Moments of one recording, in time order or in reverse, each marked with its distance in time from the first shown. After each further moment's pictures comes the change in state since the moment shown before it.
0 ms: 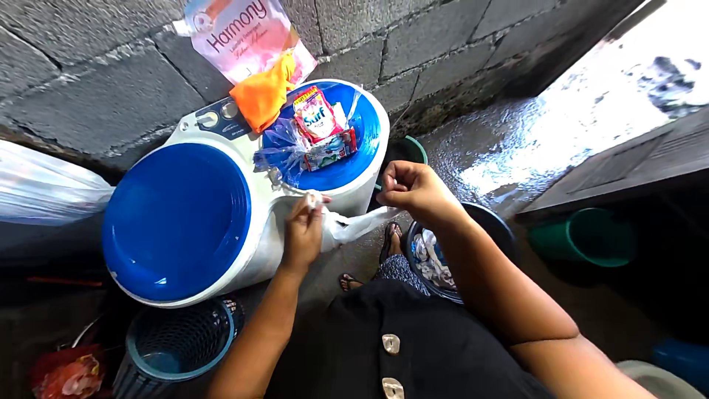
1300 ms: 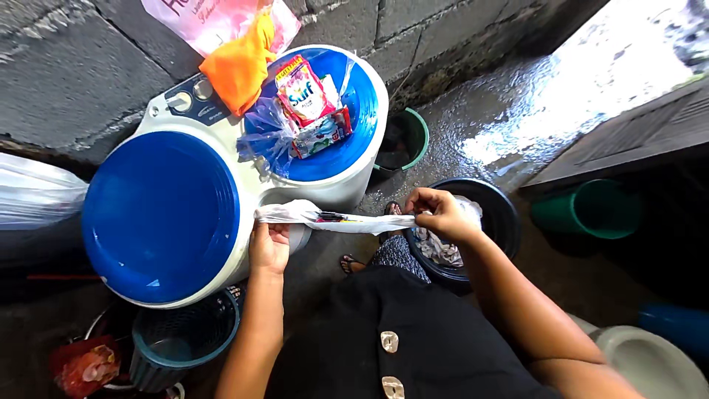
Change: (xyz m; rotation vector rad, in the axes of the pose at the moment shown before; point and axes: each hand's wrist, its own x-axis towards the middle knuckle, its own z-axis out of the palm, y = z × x) left_hand -0.019 -0.052 -0.020 -0.872 0.439 -0.694; right_hand -0.046 0.100 -0.047 -0.158 -0.002 0.113
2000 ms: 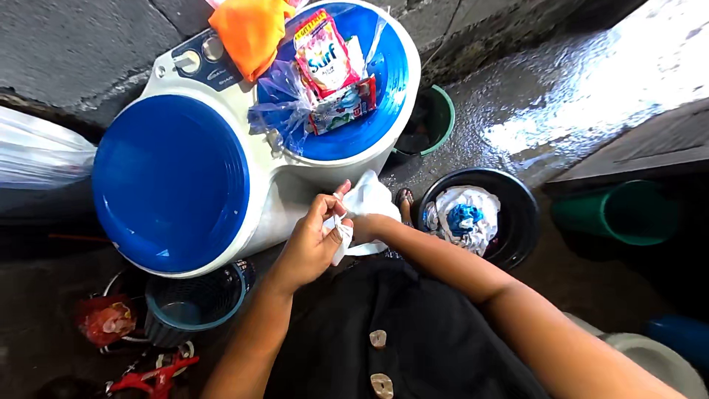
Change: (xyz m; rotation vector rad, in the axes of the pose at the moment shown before) left_hand -0.053 0.036 0.040 0.799 -0.731 0.193; right_hand 0.077 0.038 0.163 -0.747 -0.951 0.383
